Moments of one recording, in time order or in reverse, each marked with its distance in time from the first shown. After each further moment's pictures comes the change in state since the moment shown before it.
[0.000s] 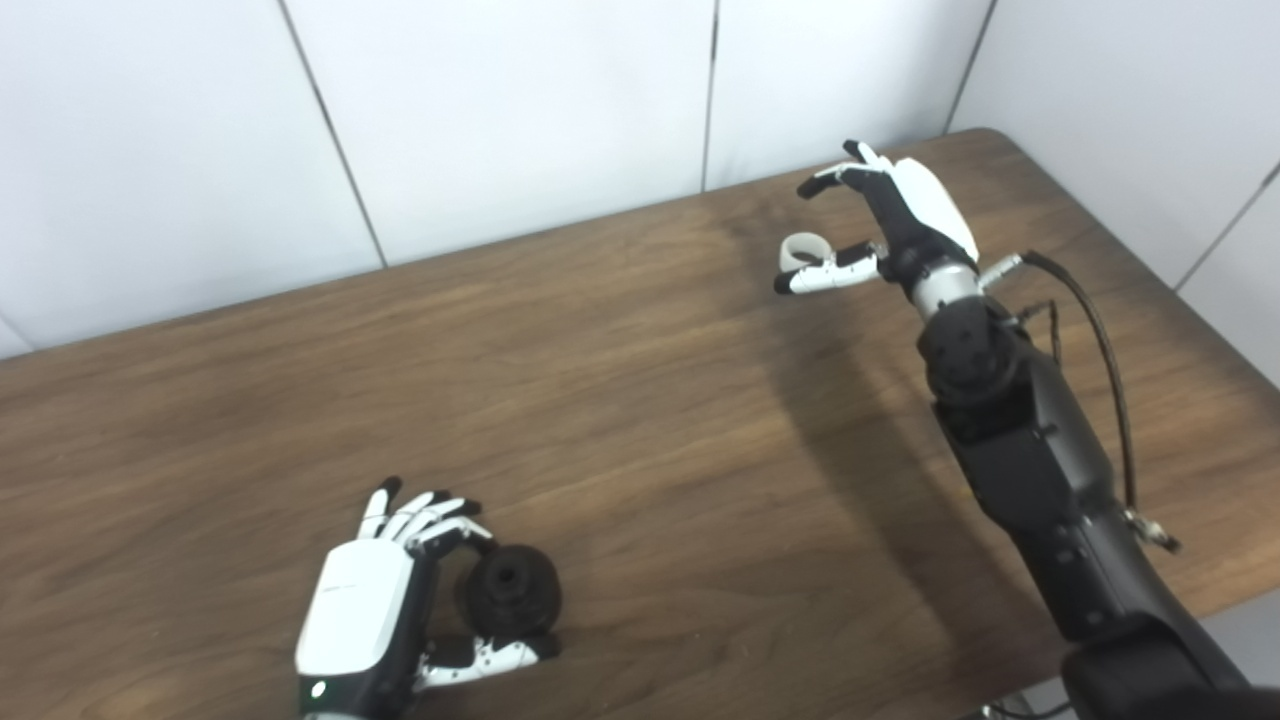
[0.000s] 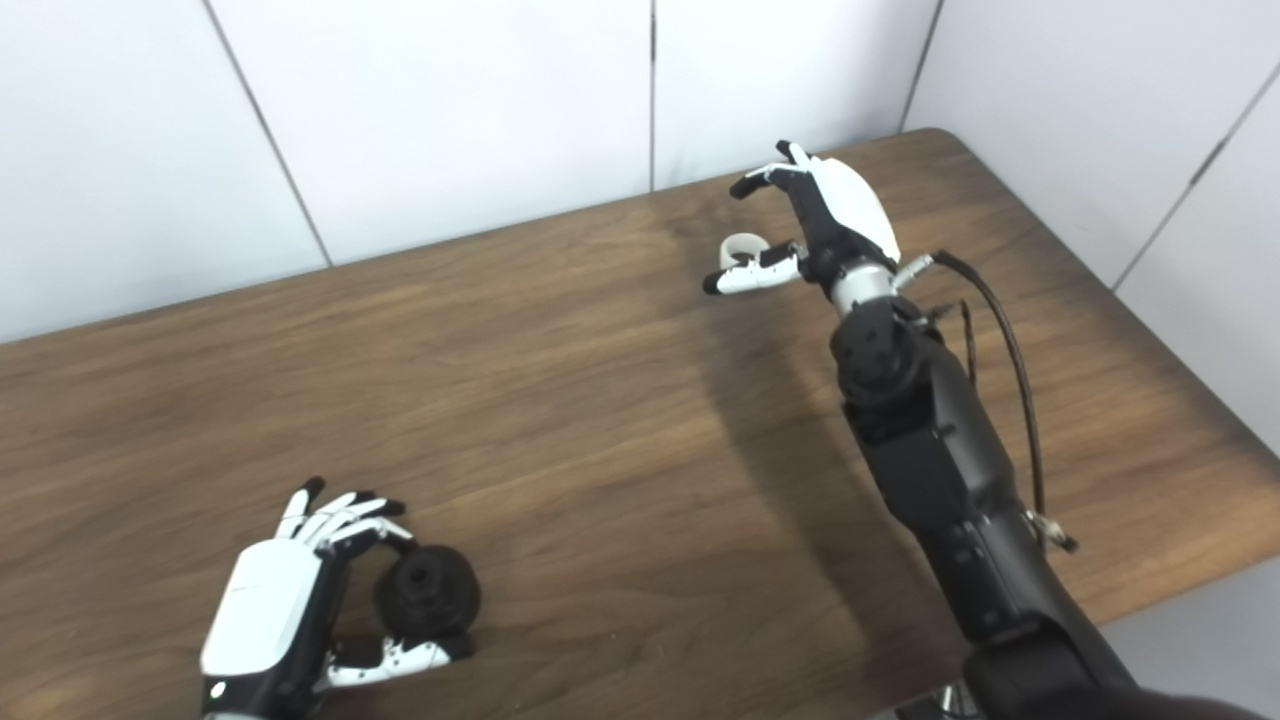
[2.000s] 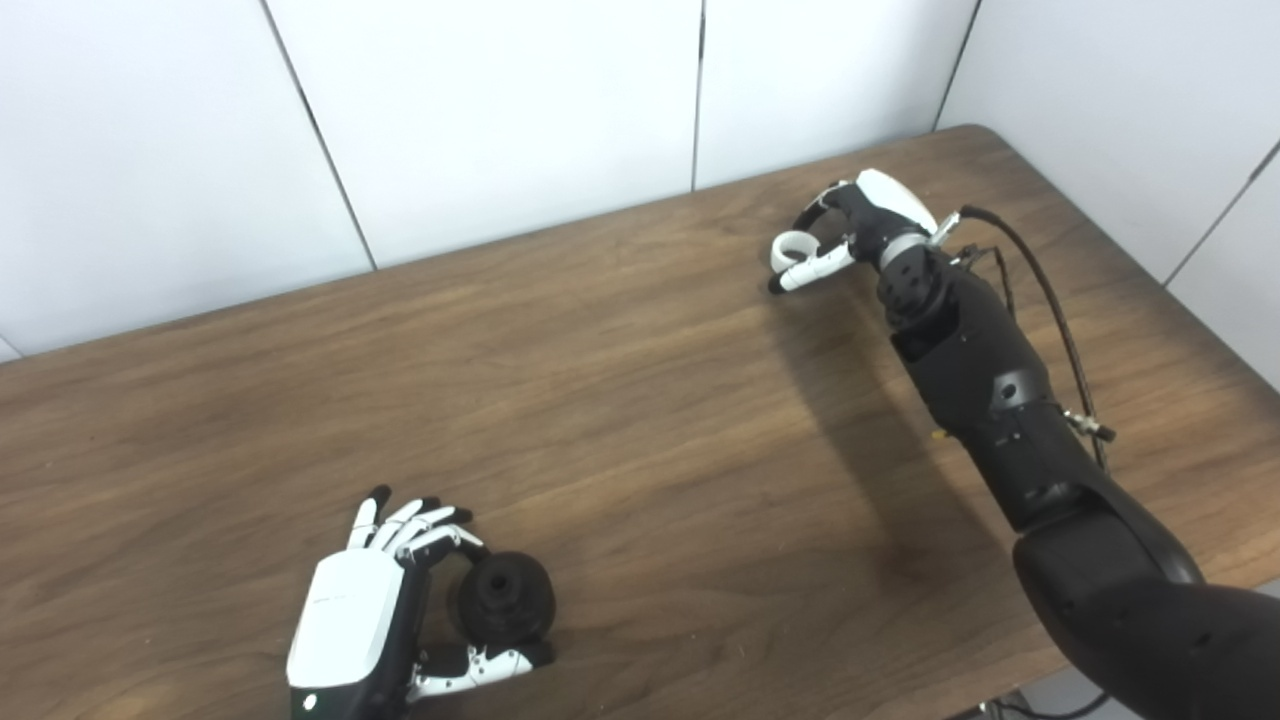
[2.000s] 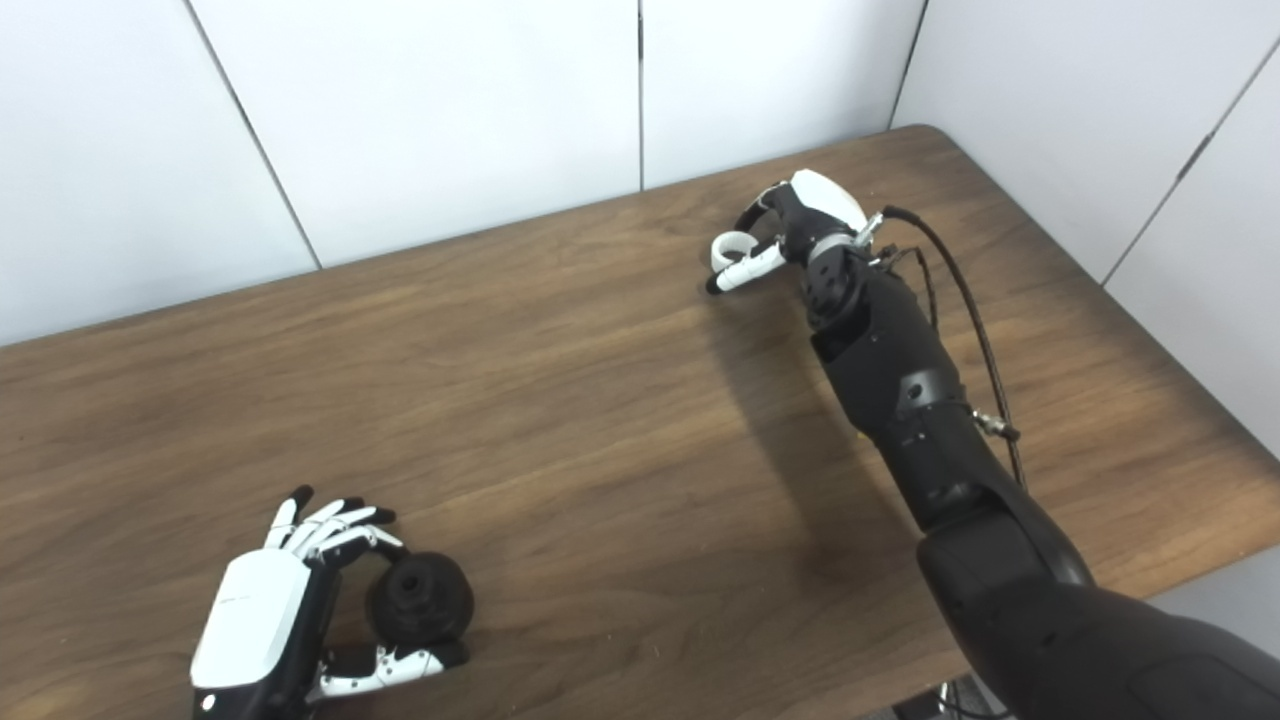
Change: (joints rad) left arm 0.024 -0.004 0.008 -0.022 0.008 0.003 -0.011; right arm -0.201 -0.014 0.034 0.423 -0.101 0.000 0.091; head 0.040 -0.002
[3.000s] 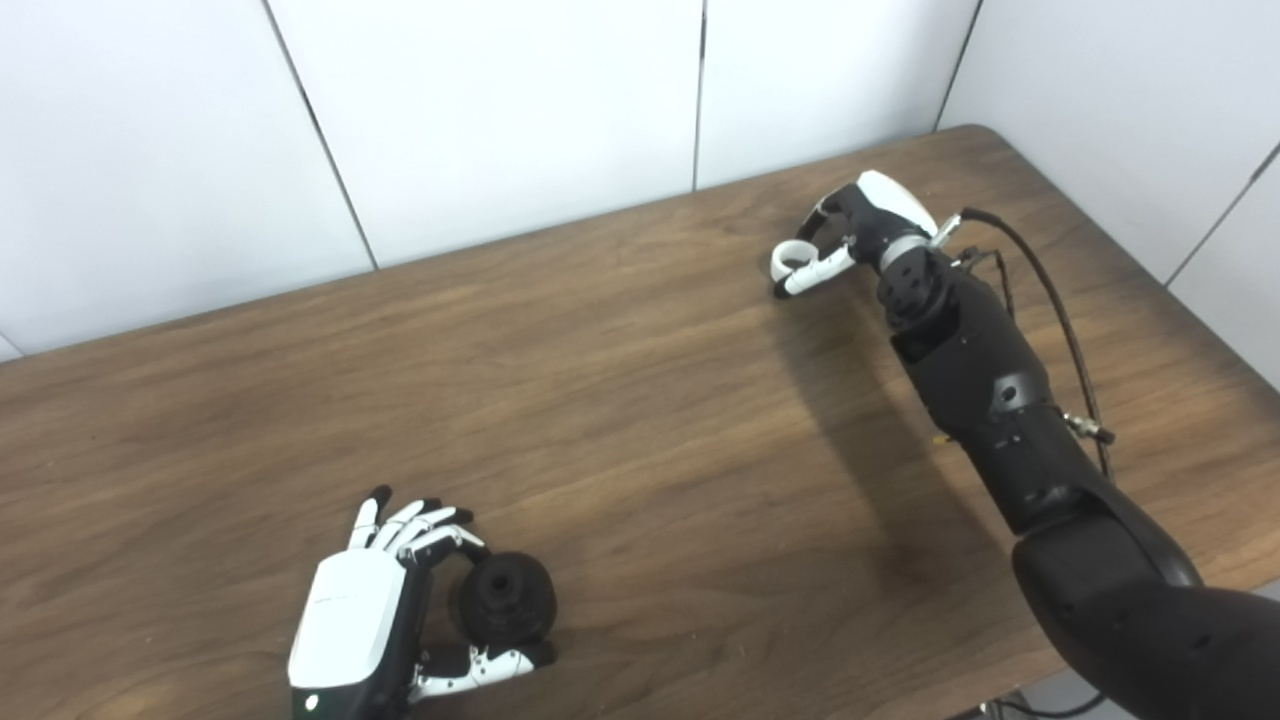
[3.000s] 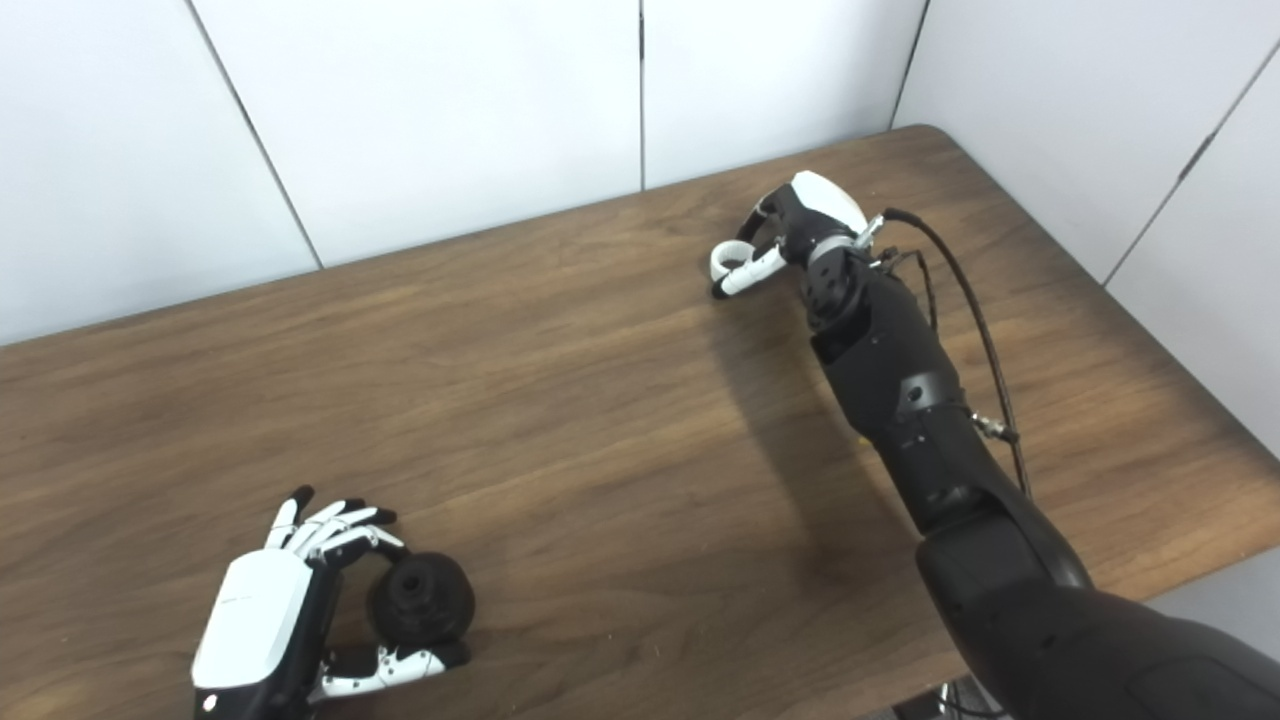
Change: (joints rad) left arm 0.001 -0.004 -0.003 -0.007 0.009 0.005 -0.006; right arm 0.007 -0.002 0.015 -0.012 0.006 0.000 -0.007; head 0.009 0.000
